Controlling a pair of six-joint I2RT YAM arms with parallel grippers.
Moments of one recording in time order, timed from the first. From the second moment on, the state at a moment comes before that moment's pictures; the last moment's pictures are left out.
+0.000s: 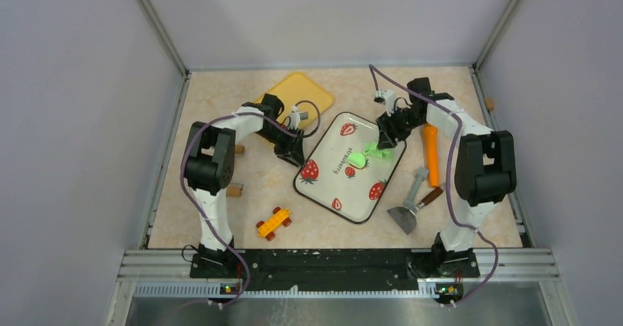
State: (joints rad) left arm -0.29 2.04 1.39 -0.76 0.75 0.13; right arm 0.15 1.83 1.36 -0.74 -0.57 -0.53
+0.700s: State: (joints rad) left arm -0.40 2.12 1.70 -0.47 0.93 -0.46; right arm 0.17 1.60 0.99 -0.38 -0.59 -1.03
